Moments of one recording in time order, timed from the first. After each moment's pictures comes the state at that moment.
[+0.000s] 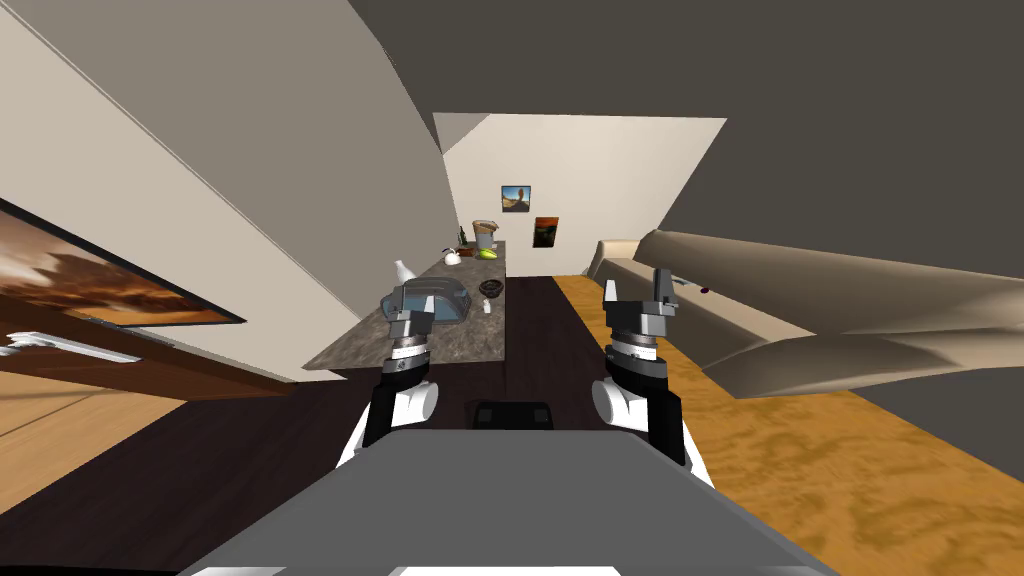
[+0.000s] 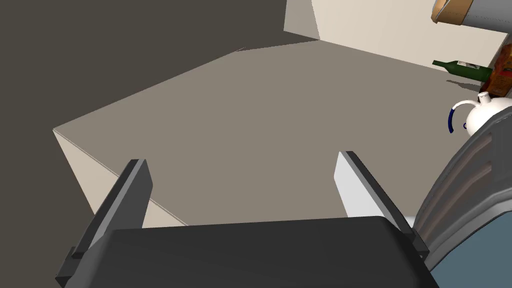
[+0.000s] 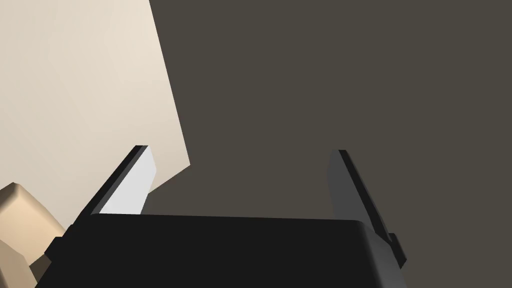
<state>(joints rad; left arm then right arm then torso) 0.47 0.02 -0.01 -2.21 0.05 -0.48 0.10 0.48 0.02 0.02 -2.38 -0.03 -0.48 -0.12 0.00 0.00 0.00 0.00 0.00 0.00</state>
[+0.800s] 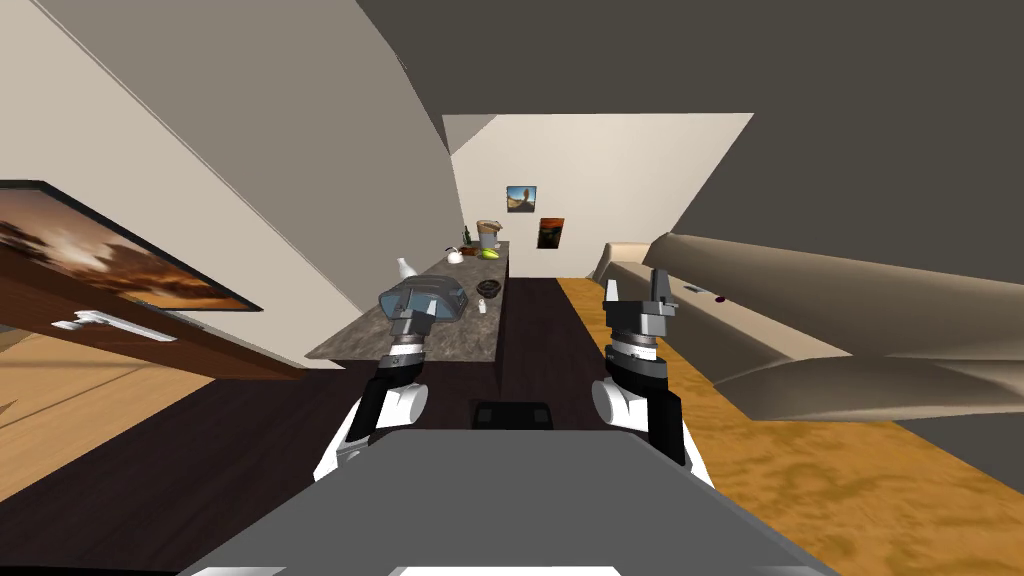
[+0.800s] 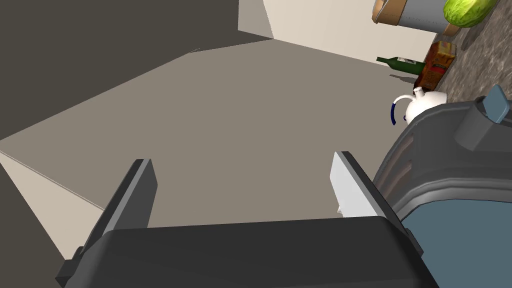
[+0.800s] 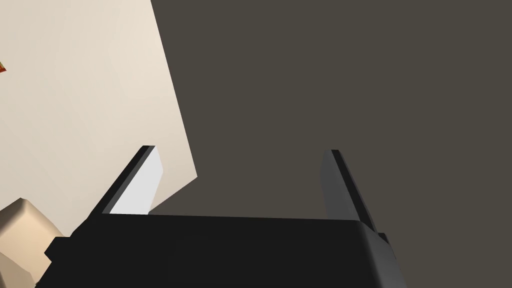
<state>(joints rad) 0.47 0.13 0.02 -2.21 0.11 -0.33 0.17 0.48 0.02 0.02 -2.38 -0.03 -0.48 -0.12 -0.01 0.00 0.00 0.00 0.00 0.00</state>
